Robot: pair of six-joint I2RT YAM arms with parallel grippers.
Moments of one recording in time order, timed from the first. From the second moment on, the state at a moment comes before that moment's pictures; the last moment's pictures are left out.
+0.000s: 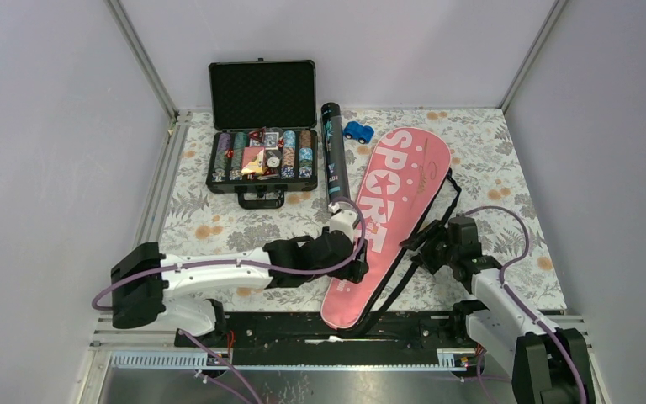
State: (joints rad) left arm -1.28 1.35 0.90 -0.27 -0.30 -0.72; right arm 0.14 0.88 0.26 -0.21 -0.27 1.02
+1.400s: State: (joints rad) left arm -1.45 1.59 1.17 -0.28 -0.51 -0.47; right arm 0.25 0.67 0.42 -0.29 -0.24 1.18
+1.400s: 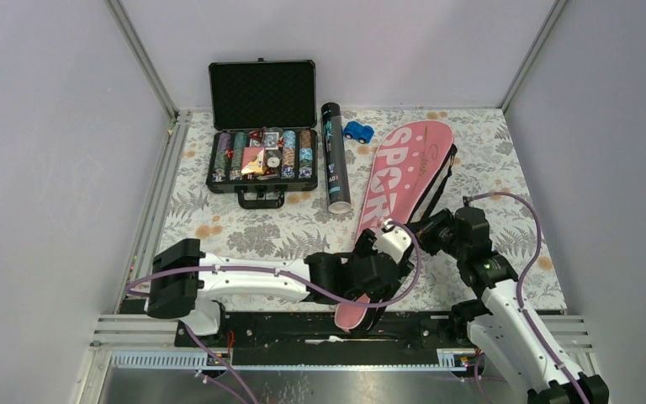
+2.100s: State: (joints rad) left arm -1.45 1.66 1.23 -0.37 -0.61 -0.37; right arm 0.29 0.62 0.52 -0.42 -0.23 1.19
